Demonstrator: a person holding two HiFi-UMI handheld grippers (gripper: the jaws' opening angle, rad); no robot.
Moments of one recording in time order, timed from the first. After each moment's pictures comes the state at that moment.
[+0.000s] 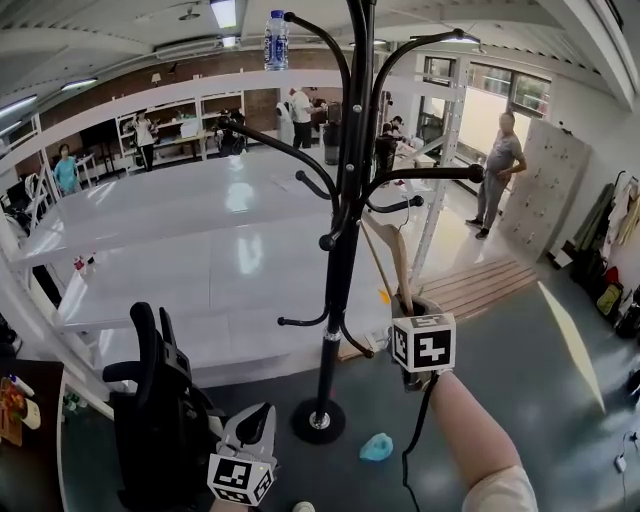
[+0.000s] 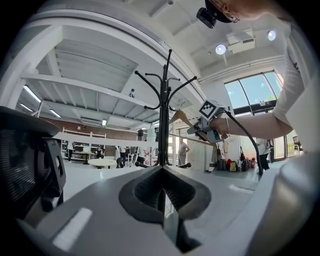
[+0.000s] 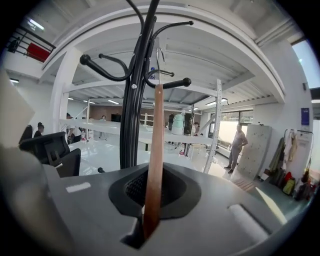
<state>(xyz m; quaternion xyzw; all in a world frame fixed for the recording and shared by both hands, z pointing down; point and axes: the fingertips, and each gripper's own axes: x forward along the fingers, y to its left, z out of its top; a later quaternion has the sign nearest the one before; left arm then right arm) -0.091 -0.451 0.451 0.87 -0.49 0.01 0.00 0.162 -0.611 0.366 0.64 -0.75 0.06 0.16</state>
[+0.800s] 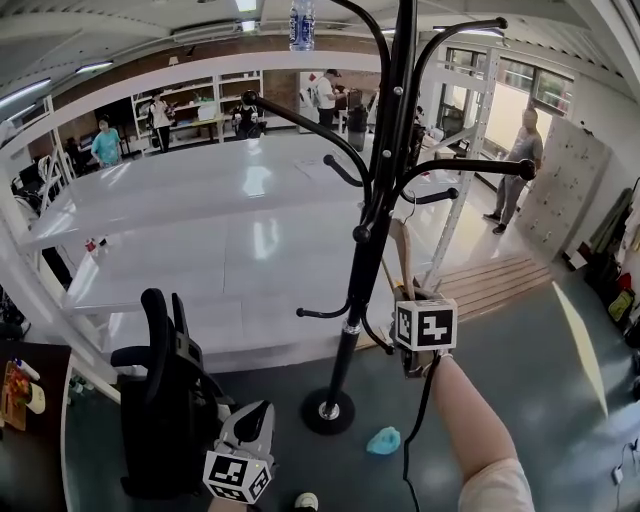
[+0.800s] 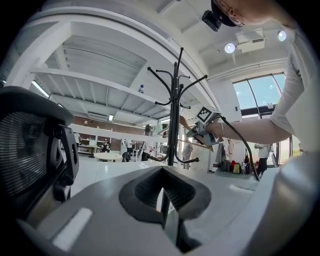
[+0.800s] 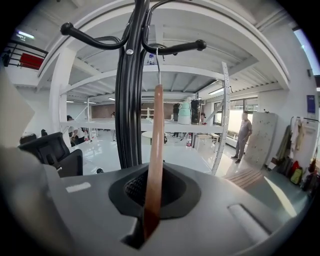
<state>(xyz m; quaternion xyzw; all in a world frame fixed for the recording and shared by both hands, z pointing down) -0.124 -0.456 0.465 0.86 -0.51 0.01 0.04 0.136 -0.659 0.401 0.62 -0.76 0.12 0.17</state>
